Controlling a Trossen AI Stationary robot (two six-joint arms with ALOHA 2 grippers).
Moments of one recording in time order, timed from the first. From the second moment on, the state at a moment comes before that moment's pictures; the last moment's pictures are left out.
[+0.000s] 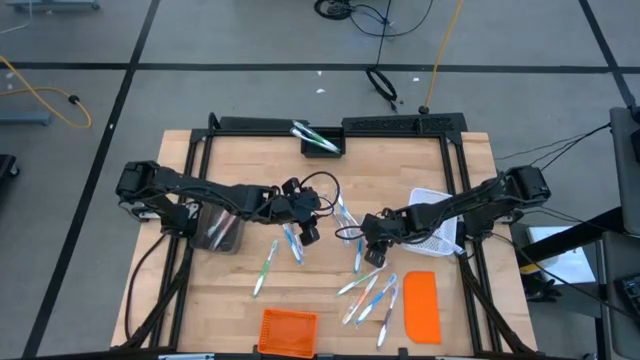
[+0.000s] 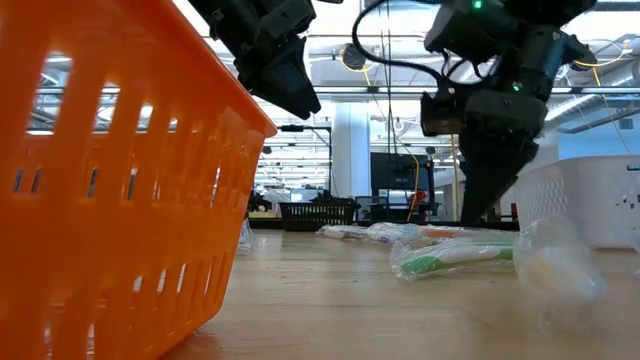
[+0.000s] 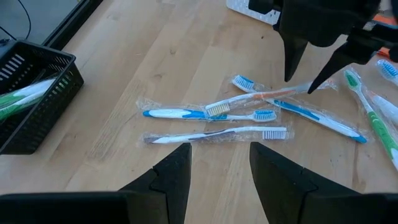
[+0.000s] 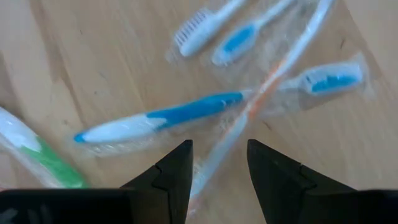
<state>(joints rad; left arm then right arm) -0.09 1.61 1.19 -0.37 -0.34 -0.28 0.17 1.54 0.76 -0.35 0.05 0.61</state>
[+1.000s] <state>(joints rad) -0.09 1.61 1.19 -0.36 -0.34 -0.29 0.14 1.39 0.65 -0.24 0.03 0.60</state>
